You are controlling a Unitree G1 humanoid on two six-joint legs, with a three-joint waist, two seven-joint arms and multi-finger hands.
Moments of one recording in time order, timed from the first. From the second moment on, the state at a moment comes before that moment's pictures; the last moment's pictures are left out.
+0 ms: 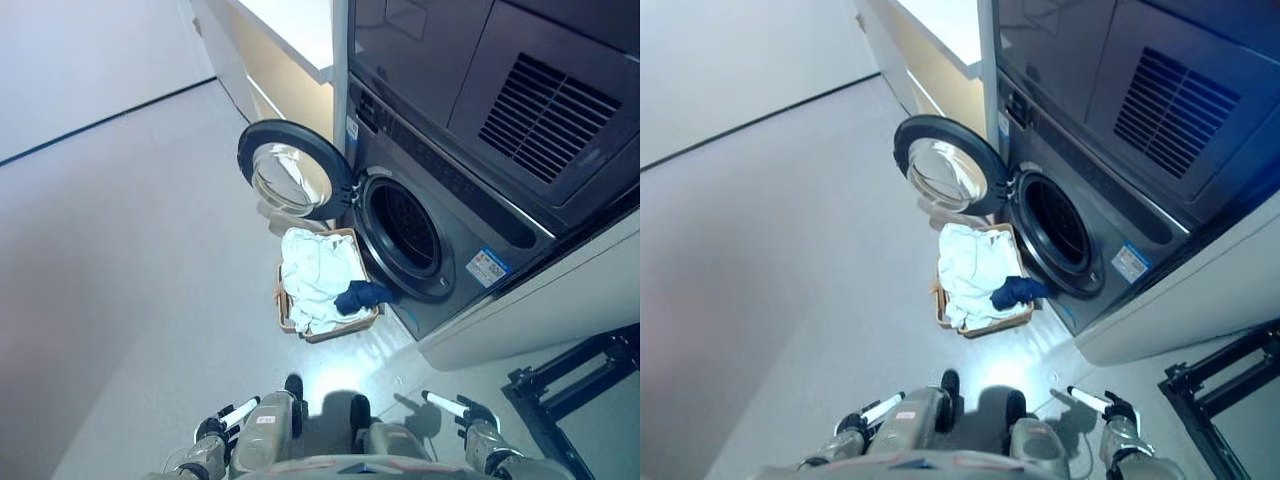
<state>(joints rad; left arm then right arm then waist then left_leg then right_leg) -0.12 0.13 -0.06 1.38 -0.44 -0.08 0.10 -0.17 -0.28 0.03 1.37 0.40 -0.07 -0.21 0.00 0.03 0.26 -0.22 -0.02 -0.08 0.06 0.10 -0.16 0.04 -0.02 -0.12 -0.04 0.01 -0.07</state>
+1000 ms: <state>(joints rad) -0.21 0.26 -0.08 1.32 -0.45 -0.09 0.15 -0.31 -0.17 0.25 1.15 0.32 -0.11 -0.21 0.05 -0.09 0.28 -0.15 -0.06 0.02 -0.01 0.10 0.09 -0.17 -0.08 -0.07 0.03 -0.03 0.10</state>
